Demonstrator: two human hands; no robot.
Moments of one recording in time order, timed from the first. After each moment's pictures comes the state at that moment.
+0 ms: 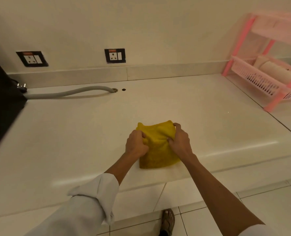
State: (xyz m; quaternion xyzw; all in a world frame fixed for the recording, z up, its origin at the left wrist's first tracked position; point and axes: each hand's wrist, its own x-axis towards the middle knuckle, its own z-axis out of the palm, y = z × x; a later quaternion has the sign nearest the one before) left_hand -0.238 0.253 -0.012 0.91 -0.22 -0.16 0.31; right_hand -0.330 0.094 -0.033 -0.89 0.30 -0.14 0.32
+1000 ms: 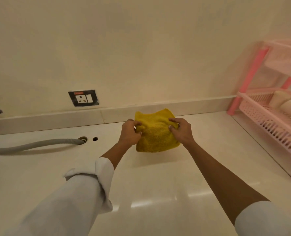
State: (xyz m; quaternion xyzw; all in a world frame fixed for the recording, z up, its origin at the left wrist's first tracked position) left_hand 0.011 -0.035 0.041 0.88 -0.26 -0.04 0.40; right_hand -0.093 -0.233 0.027 -0.84 0.24 -0.22 0.43
